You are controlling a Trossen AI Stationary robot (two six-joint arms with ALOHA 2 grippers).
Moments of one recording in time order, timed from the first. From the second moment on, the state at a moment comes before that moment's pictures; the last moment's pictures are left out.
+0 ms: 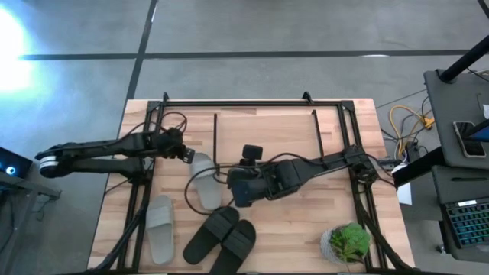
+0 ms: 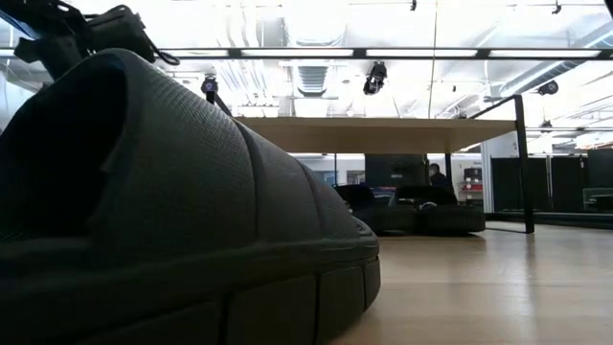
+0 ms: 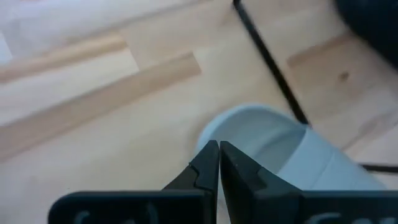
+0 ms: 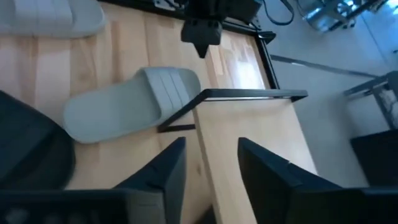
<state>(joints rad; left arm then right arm) 0.31 0.79 0.48 -0.64 -0.19 -0.79 0.33 2.10 2.26 -1.11 0.66 0.12</state>
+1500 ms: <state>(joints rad) 0.20 0.79 0.42 -0.62 -0.11 -0.77 0.72 2.22 2.23 -1.24 0.49 0.47</state>
